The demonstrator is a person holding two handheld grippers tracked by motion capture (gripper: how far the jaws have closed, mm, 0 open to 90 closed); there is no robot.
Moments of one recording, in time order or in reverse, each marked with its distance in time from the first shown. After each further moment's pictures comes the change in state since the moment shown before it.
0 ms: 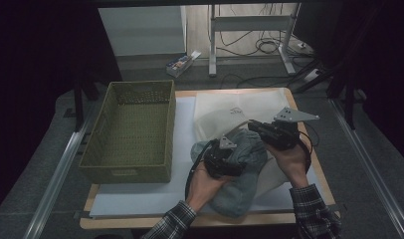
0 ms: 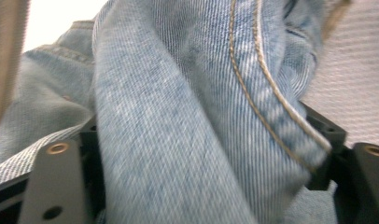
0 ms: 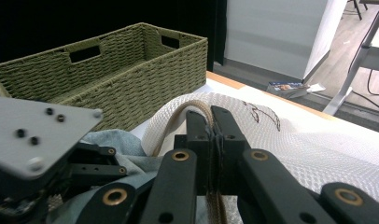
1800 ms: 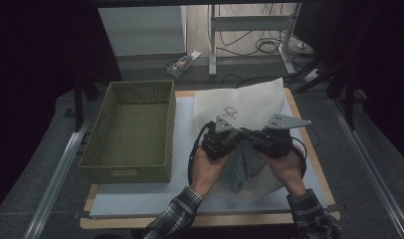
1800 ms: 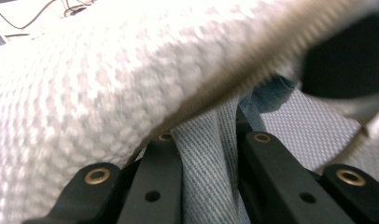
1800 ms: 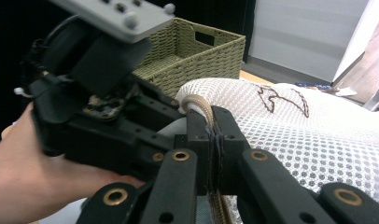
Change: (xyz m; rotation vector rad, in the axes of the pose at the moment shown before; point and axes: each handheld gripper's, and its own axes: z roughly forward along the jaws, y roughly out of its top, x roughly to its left) left arm 0.015 0.043 -0.023 -0.168 0.093 -0.042; right arm 0.033 0.005 -0.001 0.023 0.095 -0.038
